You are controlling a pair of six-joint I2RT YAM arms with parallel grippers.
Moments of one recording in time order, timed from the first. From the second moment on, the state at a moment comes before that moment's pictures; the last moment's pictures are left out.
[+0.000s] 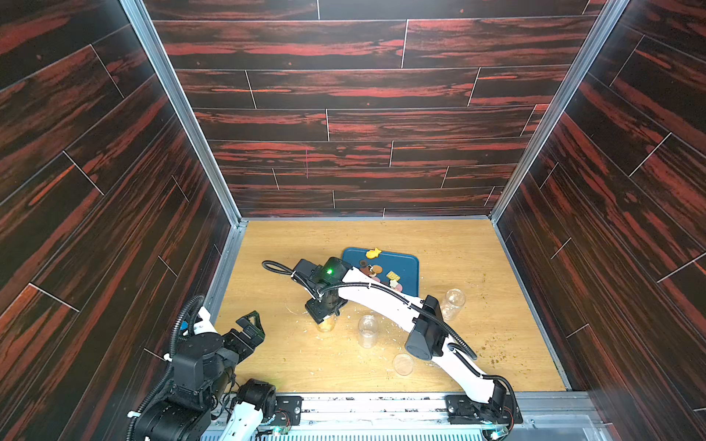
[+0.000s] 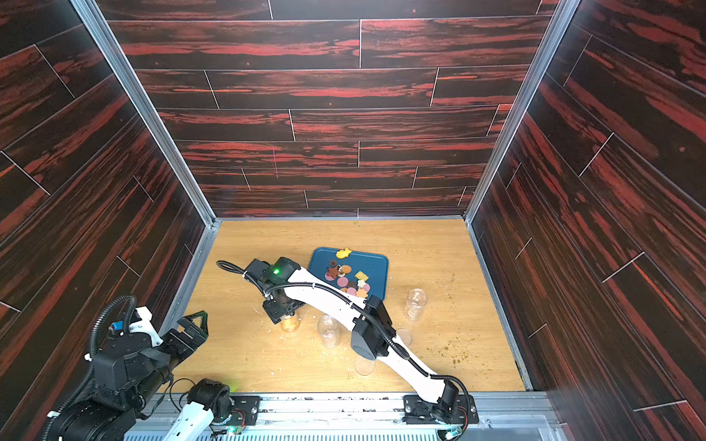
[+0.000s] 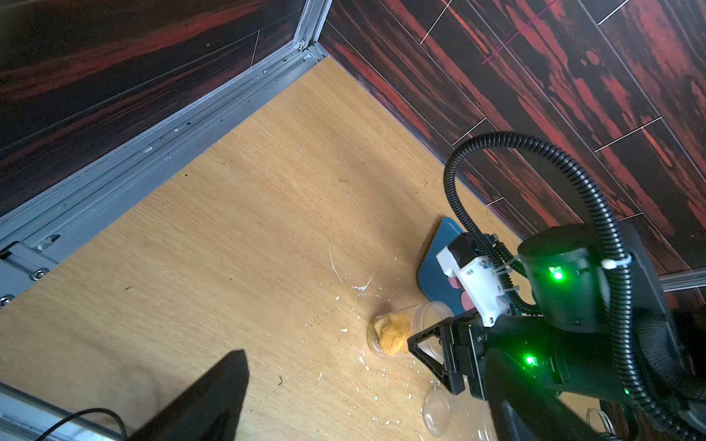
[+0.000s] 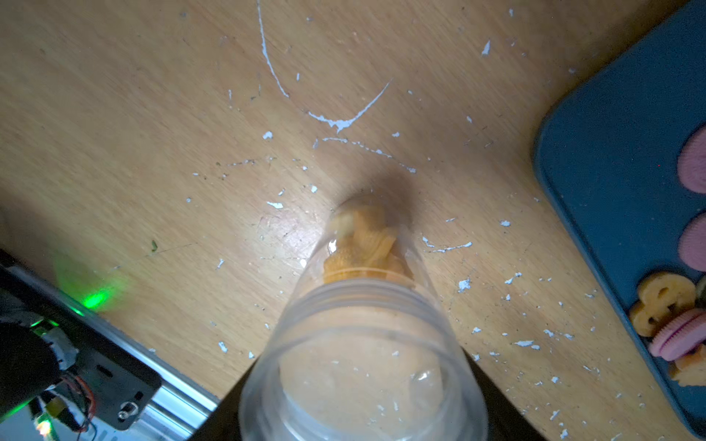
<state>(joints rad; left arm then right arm) -0.25 0.34 1.03 -1.23 -0.25 -0.82 1.11 2.46 2.53 -1.43 0.02 0.36</state>
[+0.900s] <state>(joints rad) -0.25 0.58 0.96 -0.95 0.12 -0.64 0.77 1.92 1.97 -1.18 -0.25 0.48</state>
